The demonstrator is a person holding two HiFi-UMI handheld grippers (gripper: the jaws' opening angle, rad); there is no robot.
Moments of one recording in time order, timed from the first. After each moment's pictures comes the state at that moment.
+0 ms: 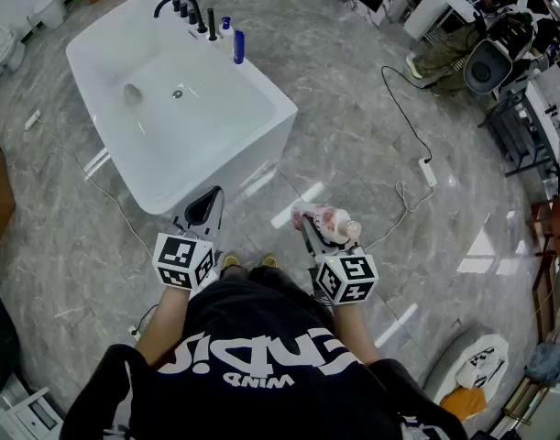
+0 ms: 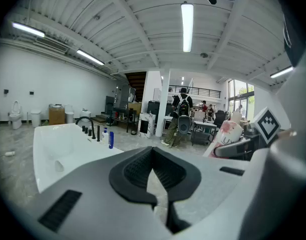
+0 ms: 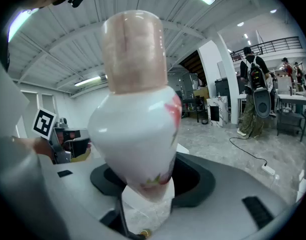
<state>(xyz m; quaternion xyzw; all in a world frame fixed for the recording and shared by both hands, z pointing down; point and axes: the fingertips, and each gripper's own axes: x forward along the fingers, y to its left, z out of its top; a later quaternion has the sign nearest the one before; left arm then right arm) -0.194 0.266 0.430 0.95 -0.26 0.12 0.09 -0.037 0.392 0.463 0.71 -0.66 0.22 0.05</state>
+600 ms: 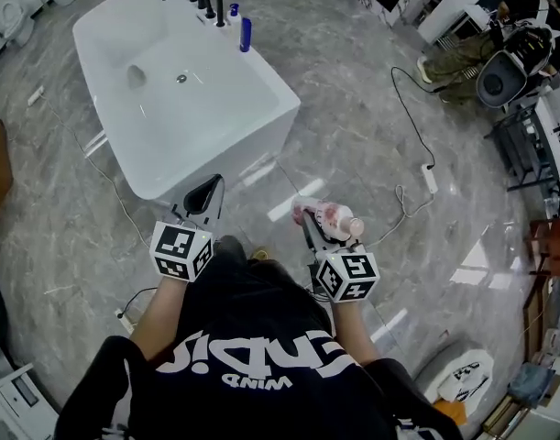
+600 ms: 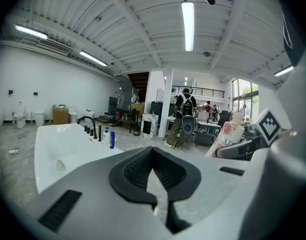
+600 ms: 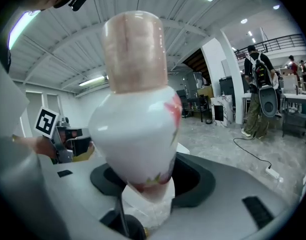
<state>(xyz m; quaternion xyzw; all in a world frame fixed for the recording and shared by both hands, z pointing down) -0.161 0.263 0.437 0.95 -0.28 0.12 0.09 -0.001 0.387 0.474 0.69 -0.68 0.22 0.05</state>
